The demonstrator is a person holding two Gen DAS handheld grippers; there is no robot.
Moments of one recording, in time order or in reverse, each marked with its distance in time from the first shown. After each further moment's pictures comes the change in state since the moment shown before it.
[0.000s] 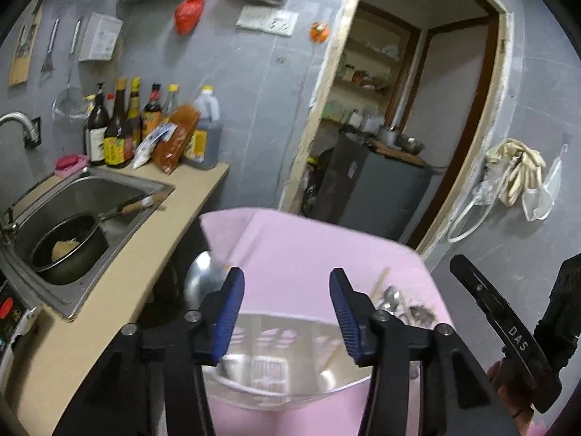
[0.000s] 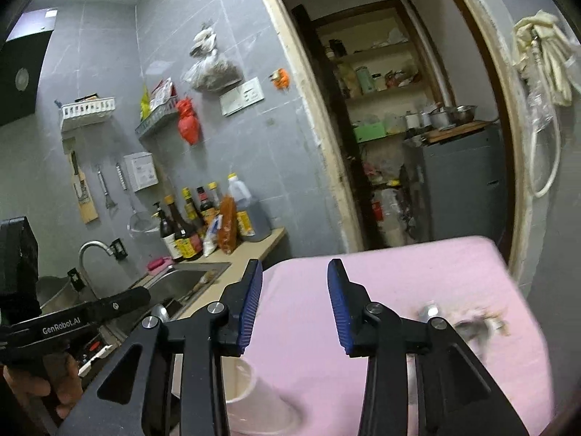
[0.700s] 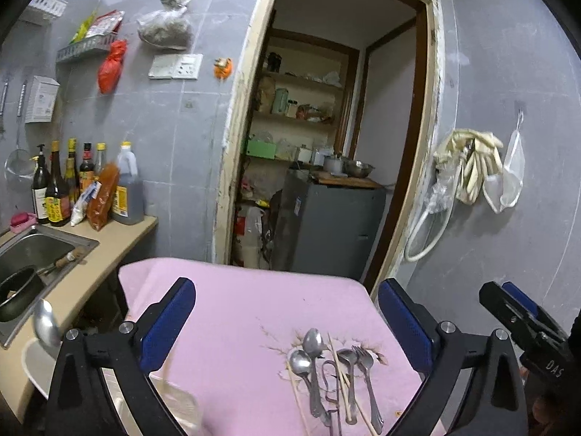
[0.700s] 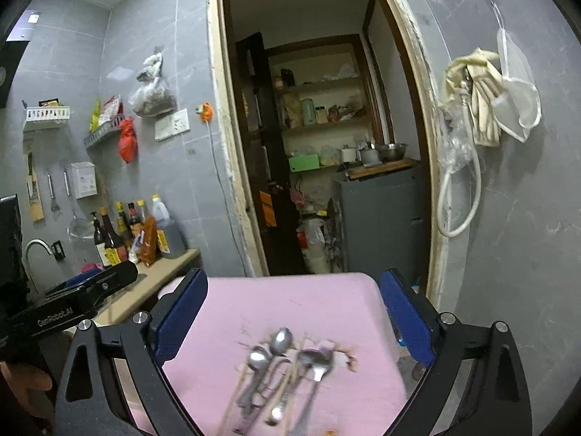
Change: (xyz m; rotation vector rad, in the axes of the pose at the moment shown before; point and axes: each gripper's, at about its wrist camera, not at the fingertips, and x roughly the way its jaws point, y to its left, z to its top) left arm 0.044 -0.164 -0.025 0.147 -0.189 -0.088; right arm -0.074 -0.126 0.038 -0.072 -0.088 -0.240
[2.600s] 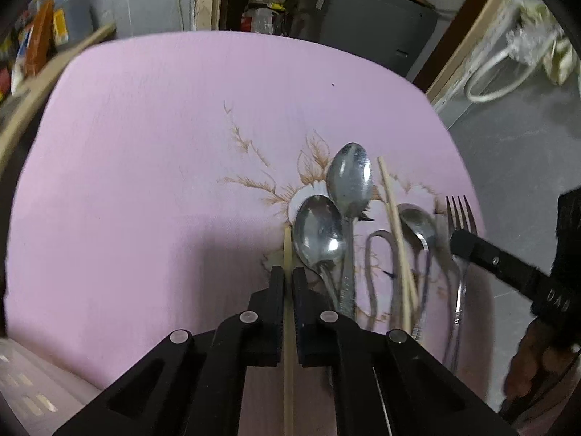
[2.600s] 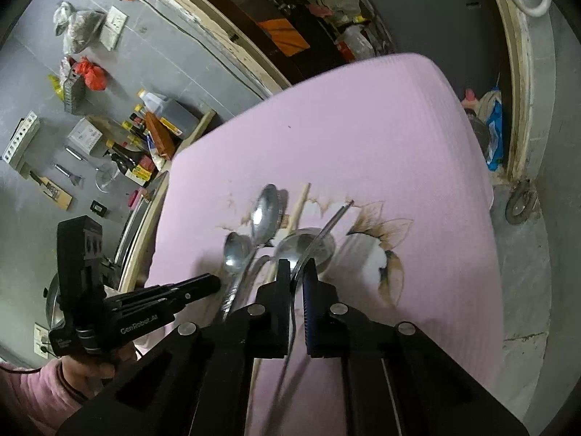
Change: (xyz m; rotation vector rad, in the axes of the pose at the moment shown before) left arm 0.200 -0.003 -0.115 -0.101 0.811 0.032; right arm 0.209 -0.071 -0.153 0.315 0.725 0.365
